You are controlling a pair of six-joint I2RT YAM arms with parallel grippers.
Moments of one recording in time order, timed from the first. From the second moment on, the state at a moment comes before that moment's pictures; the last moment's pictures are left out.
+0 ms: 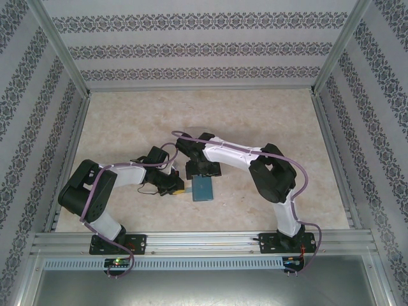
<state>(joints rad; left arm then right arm) -0.42 1.62 0.65 -0.23 0.69 -0.73 0.87 2.04 1.55 -1.03 0.05 0.79</state>
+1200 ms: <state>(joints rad) -0.43 1.54 0.64 -0.24 0.47 -0.88 0.76 1.72 1.23 -0.95 -0.11 0.71</state>
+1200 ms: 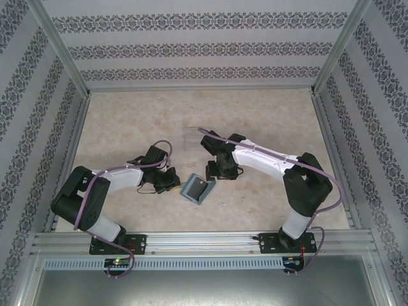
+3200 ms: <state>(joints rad) -0.61 1.65 1.01 -0.66 0.26 -0.79 0.75 1.64 0.97 -0.54 -0.31 0.82</state>
